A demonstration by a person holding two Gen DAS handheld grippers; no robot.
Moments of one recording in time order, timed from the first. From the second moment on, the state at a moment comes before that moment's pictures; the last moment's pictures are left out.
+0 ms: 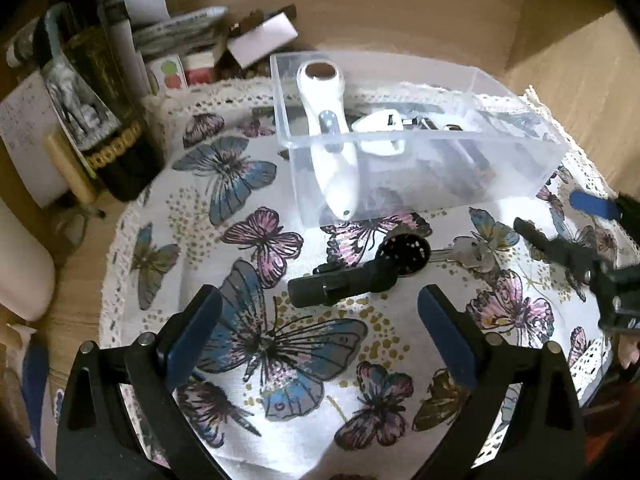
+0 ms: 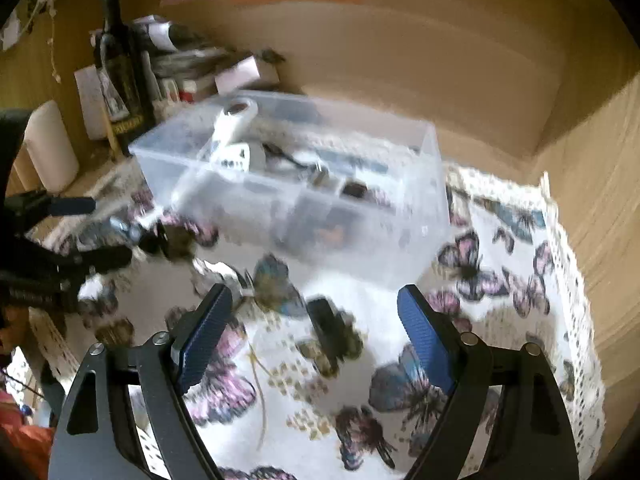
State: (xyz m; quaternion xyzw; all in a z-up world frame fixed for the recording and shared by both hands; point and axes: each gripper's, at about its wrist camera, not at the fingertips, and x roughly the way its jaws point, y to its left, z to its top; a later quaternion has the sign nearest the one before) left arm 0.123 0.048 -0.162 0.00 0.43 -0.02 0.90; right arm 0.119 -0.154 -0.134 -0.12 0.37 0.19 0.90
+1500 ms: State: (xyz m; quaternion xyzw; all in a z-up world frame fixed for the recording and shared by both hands) left arm 0.103 0.070 -0.117 -0.05 0.36 -0.02 0.93; right arm 0.122 -0.148 -0.116 -0.09 0.35 0.22 0.91
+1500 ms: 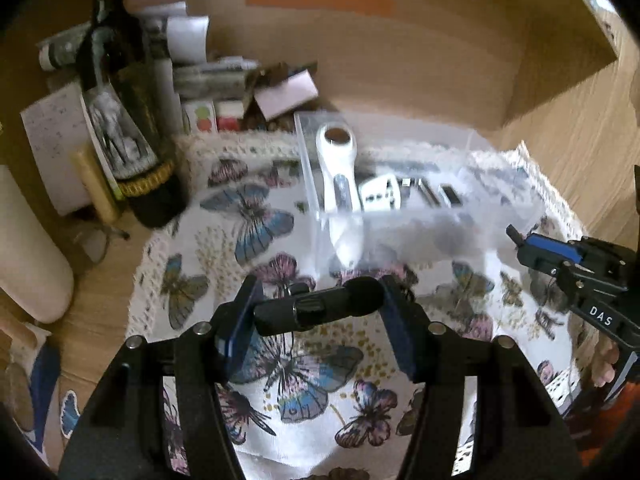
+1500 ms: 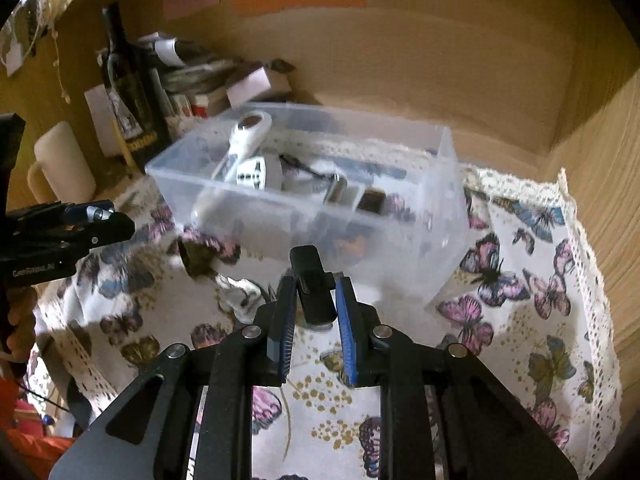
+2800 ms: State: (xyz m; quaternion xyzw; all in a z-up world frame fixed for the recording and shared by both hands) left arm 0.214 -0.010 -0.109 0.00 0.37 -0.07 0.92; right arm 0.192 -0.158 -0.097 -0.06 0.32 0.18 0.93
